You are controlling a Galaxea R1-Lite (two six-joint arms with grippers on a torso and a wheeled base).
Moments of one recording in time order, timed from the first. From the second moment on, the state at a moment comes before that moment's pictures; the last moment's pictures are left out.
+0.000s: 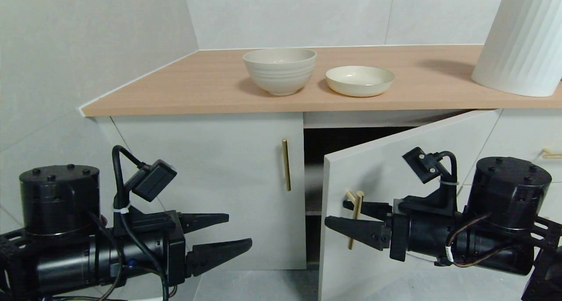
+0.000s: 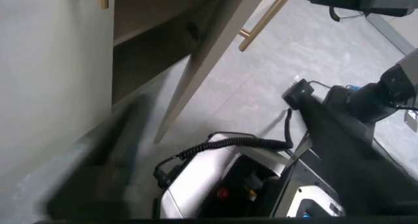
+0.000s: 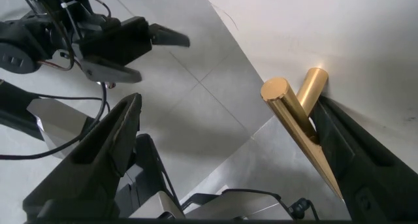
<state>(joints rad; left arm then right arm) -0.35 1.44 -0.45 -0.58 -0.64 -0.15 0.69 1.69 -0.51 -1.07 0.49 0.47</state>
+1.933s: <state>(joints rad) -0.68 2.12 -0.67 -1.46 -0.46 -0.32 0.68 1.69 -0.50 -1.07 0.49 0.45</state>
